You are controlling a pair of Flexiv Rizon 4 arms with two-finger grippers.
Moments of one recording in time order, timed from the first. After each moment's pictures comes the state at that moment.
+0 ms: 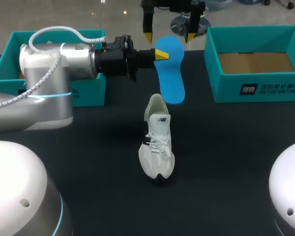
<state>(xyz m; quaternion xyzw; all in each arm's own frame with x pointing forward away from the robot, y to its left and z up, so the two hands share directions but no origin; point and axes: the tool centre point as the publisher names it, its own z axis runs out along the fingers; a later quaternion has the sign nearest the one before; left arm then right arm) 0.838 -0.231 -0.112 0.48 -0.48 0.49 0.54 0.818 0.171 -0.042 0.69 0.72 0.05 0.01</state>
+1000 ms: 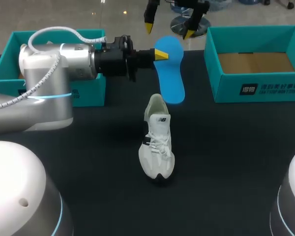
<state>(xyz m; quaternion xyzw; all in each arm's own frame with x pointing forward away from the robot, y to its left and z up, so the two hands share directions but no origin) 0.839 -0.230 -0.113 0.49 -0.48 0.49 0.54 0.829 0.175 -0.033 0.68 0.72 0.14 -0.05</state>
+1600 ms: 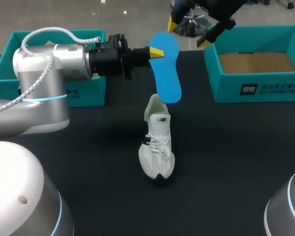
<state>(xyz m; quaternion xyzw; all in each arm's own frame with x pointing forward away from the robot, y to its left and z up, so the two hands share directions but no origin) 0.838 -0.218 -0.103 0.48 -0.48 0.52 0.53 0.824 0.132 -0.040 0.65 0.69 0.27 -0.16</state>
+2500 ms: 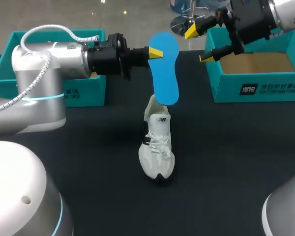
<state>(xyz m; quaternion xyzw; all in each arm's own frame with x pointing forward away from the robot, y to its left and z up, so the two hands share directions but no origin) 0.825 -0.216 -0.100 0.46 -0.50 0.50 0.53 0.825 0.104 -0.076 0.59 0.63 0.40 -0.29</state>
